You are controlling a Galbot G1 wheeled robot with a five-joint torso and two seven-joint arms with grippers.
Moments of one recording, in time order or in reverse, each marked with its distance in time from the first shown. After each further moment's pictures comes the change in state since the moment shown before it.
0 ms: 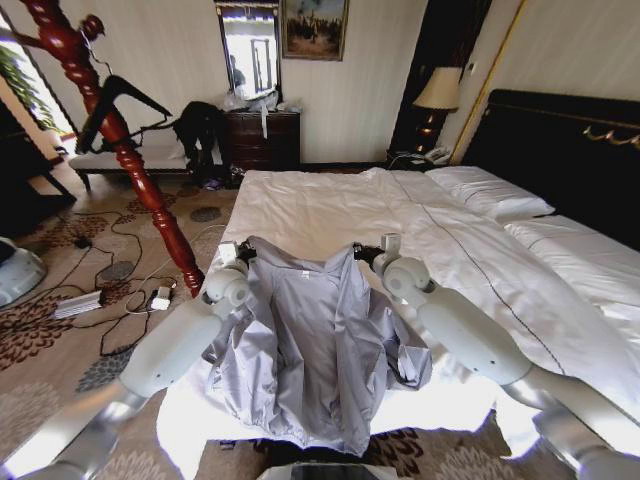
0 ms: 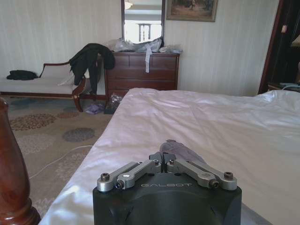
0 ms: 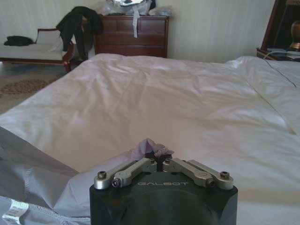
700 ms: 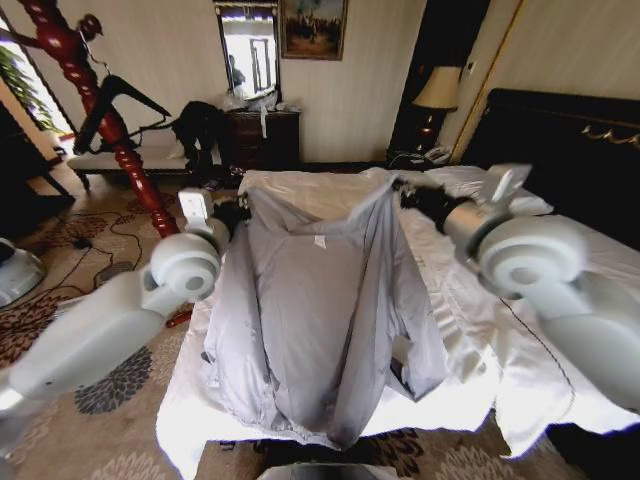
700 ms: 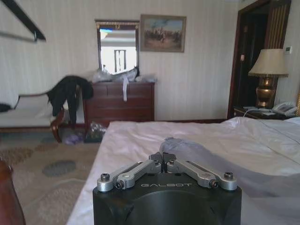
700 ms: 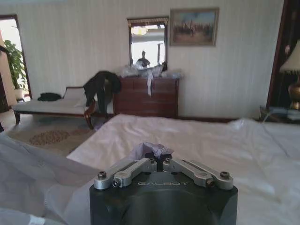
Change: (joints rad) left arm -0.089 0.270 0.001 -0.432 -0.285 0.094 -0.143; right arm -0.067 -0.291 0.264 0.472 0.277 -0.037 0.082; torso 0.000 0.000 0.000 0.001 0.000
